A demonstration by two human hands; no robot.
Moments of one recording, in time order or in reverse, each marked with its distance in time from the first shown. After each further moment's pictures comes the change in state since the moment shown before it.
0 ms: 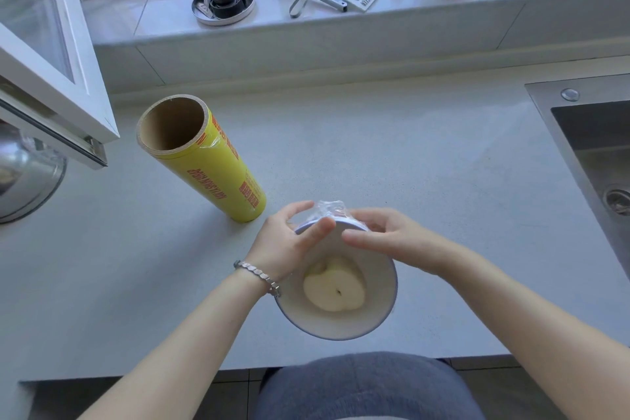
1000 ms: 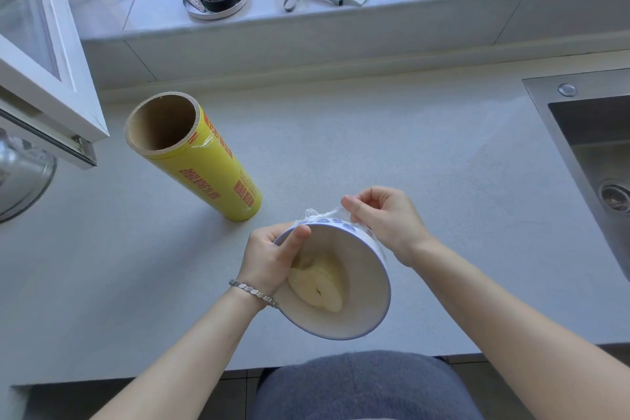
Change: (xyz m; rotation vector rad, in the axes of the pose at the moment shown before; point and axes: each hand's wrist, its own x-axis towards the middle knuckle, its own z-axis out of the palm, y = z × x) left_hand -0.008 -0.023 0.002 -0.162 0.114 0.032; right_hand 0.030 0.004 0.007 0.069 0.613 0.010
